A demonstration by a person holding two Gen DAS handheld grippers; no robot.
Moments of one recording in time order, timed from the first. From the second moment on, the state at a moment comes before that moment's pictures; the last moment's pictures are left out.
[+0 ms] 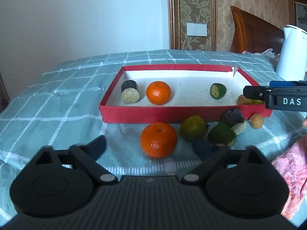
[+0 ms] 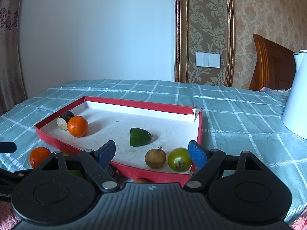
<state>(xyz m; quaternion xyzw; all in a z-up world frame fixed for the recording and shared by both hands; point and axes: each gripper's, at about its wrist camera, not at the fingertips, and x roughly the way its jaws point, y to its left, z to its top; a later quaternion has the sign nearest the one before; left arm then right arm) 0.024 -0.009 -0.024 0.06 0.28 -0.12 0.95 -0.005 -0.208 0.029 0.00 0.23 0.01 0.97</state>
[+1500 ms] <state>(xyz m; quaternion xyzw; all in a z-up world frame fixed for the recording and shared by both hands) 0.080 0.002 0.010 0.02 0.28 -0.15 0.95 0.001 -0.203 0.021 -0.01 0.26 0.00 0.97</state>
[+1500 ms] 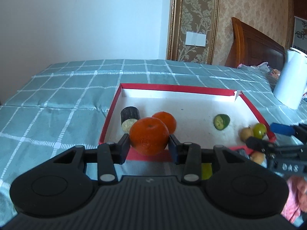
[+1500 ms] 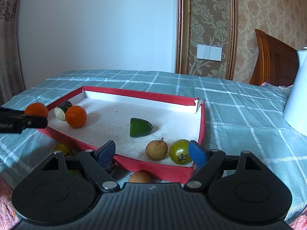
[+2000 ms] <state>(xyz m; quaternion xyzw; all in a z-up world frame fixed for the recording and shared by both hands) 0.122 -0.008 -0.012 0.03 0.31 -0.14 0.94 0.001 -0.201 0.021 -0.01 0.26 0.01 0.97</state>
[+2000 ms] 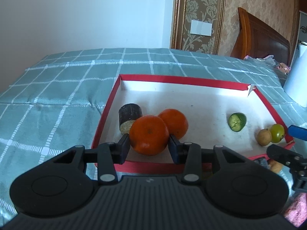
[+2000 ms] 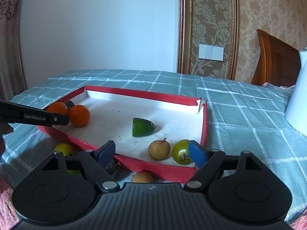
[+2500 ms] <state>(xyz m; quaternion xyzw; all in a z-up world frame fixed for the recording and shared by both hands) 0.139 -0.008 -0.022 0.03 0.31 -0.13 0.94 0.002 -0.200 0.020 -0.01 0.26 0.02 0.96</state>
